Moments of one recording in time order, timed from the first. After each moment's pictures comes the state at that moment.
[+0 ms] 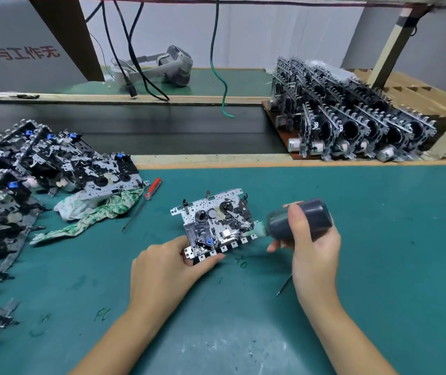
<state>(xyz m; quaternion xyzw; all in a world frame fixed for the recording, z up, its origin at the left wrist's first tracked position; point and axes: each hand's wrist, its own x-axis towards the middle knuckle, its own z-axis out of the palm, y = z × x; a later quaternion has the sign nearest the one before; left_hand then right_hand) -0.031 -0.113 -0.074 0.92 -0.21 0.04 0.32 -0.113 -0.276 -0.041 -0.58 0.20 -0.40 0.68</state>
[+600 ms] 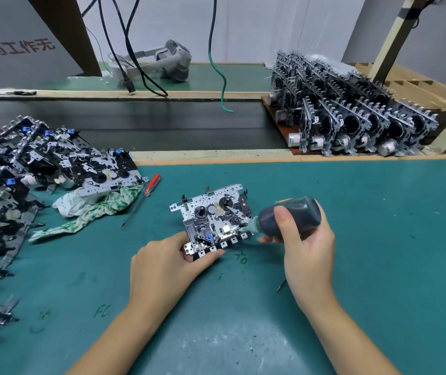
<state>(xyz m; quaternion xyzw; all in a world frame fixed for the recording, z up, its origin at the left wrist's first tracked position) -0.032 -0.112 -0.075 0.93 -0.21 0.04 0.31 -0.114 -0.274 -0.050 -0.66 0.17 -0.41 0.60</state>
